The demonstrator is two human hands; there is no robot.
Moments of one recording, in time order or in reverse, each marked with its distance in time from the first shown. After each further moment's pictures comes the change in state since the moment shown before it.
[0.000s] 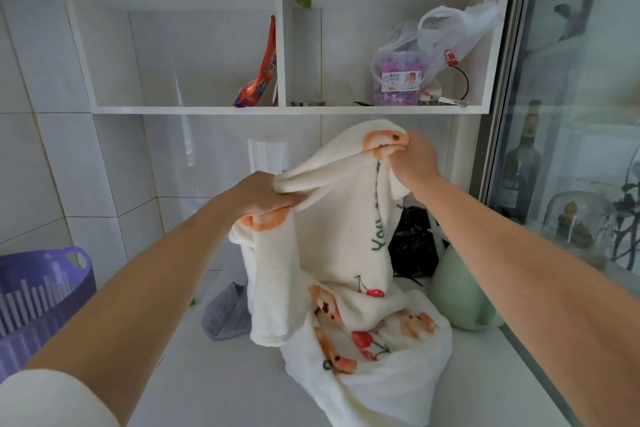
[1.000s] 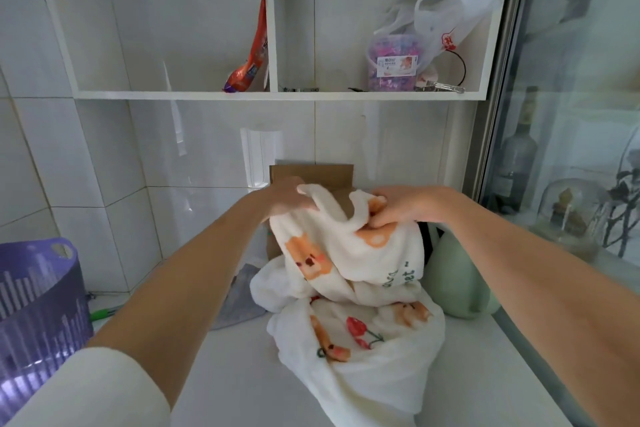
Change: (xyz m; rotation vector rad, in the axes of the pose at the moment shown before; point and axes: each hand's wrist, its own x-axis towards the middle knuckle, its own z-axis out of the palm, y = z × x) left_hand 0.012 0.022 0.053 -0.029 -0.174 0.068; right_hand -0.035 0.040 0.000 -0.209 -0.972 0.091
